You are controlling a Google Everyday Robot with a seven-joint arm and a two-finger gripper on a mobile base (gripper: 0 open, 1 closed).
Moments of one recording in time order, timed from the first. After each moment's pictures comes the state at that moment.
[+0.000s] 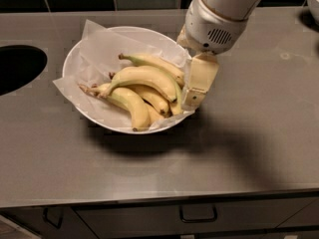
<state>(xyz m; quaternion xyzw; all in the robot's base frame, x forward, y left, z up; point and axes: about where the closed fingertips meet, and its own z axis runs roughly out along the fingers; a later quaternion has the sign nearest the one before) 0.488 -0.062 0.965 -0.69 0.70 0.03 0.18</state>
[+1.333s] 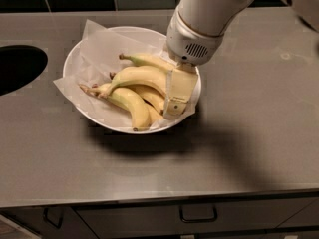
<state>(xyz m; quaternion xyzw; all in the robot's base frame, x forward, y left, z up) 0.492 -0.028 0.941 -0.69 0.70 0.05 0.18</state>
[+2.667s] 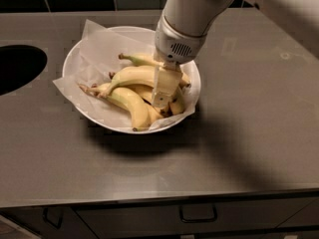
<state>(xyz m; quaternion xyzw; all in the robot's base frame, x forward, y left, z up) 0.518 -0.012 0.928 -0.68 0.71 0.04 0.18</state>
